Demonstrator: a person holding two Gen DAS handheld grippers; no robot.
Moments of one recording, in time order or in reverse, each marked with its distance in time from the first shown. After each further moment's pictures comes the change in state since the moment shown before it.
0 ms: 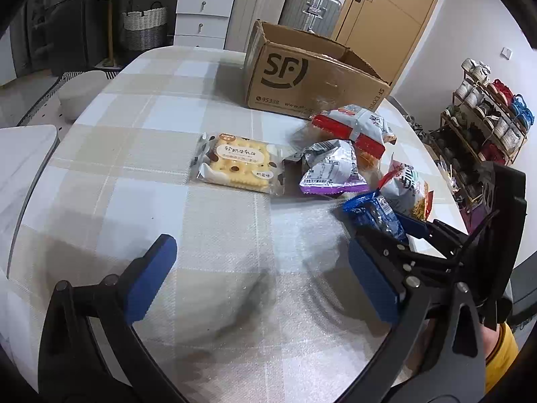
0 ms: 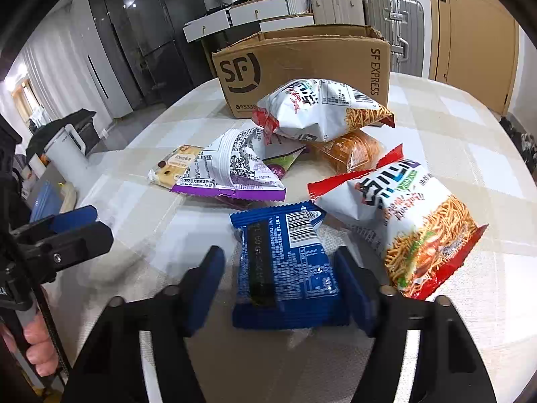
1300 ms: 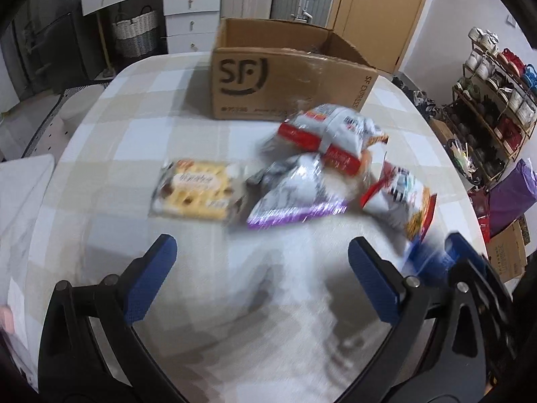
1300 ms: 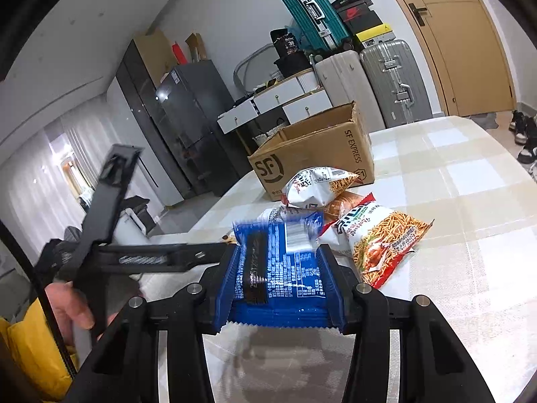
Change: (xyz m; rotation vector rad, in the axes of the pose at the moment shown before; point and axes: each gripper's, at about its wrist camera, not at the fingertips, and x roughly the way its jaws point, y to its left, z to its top) left arm 0.028 -0.063 0.040 0.098 0.070 0.093; right arm -0.099 -0.043 -0.046 0.166 -0.387 0.274
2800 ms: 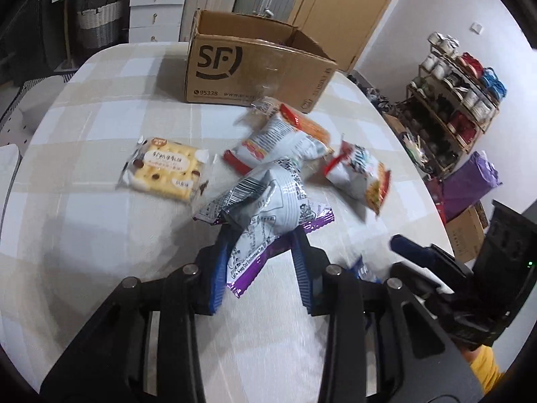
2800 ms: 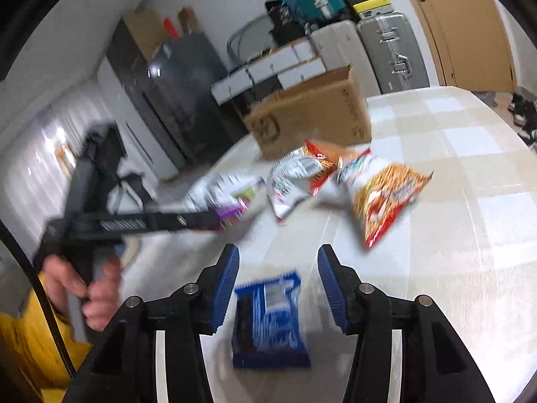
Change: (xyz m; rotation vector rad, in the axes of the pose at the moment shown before) left arm -0.038 0.038 -0.043 0.024 0.005 -0.239; right arm 0.008 0.008 -0.021 -0.021 0.177 -0.036
